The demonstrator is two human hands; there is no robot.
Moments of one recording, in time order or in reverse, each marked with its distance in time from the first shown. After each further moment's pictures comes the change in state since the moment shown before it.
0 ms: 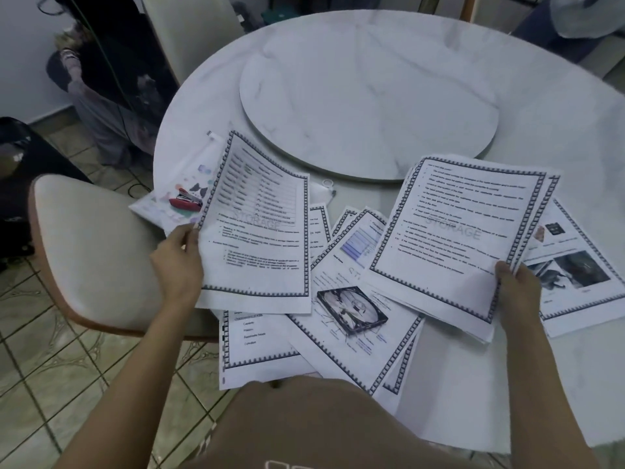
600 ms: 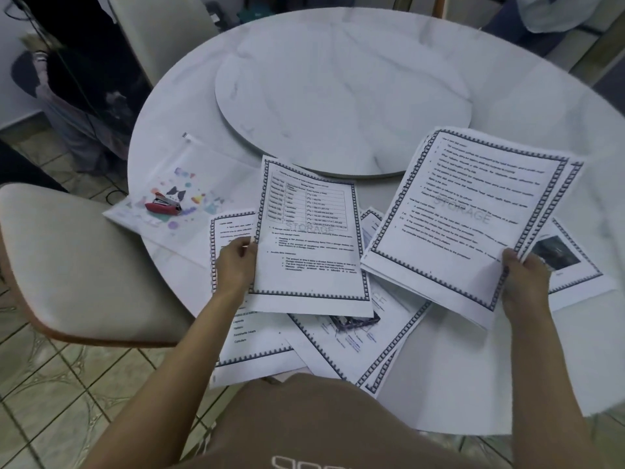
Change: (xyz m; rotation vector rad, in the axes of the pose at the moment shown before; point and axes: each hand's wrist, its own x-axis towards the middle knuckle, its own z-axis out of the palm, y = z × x) left_hand -0.040 0.044 0.068 -0.189 -0.387 -0.250; right_hand 0.006 -0.010 -0.027 0.211 0.081 0.055
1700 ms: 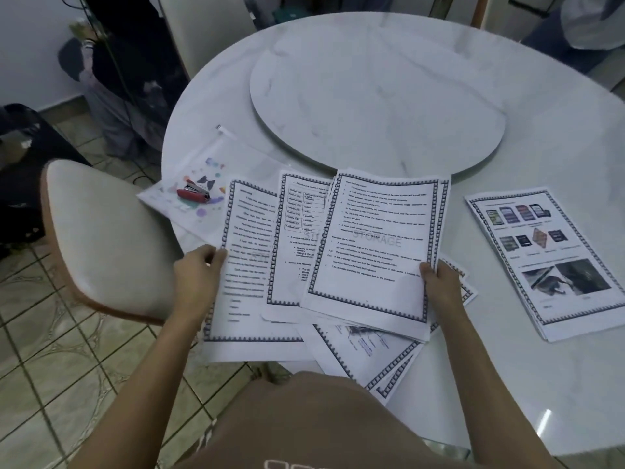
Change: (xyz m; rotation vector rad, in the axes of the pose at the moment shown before) left_hand -0.014 -0.031 -0.080 0.315 0.148 0.137; right_hand -0.057 0.025 0.095 -0.344 -0.394 -0.067
